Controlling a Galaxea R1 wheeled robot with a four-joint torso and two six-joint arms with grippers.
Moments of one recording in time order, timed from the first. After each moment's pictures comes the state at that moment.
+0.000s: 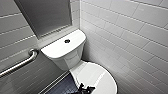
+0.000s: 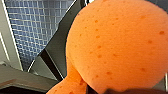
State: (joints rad) left arm 0.71 2.88 -2.02 -0.26 -0.06 -0.69; right arm -1.46 2.44 -1.78 0.10 0.27 0.34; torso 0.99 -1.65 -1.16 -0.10
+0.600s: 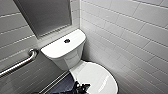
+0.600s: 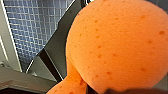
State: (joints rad) left arm 0.68 2.74 -1.85 -0.26 -0.12 -0.69; right arm -1.46 2.47 -1.82 0.10 0.26 0.34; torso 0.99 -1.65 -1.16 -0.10
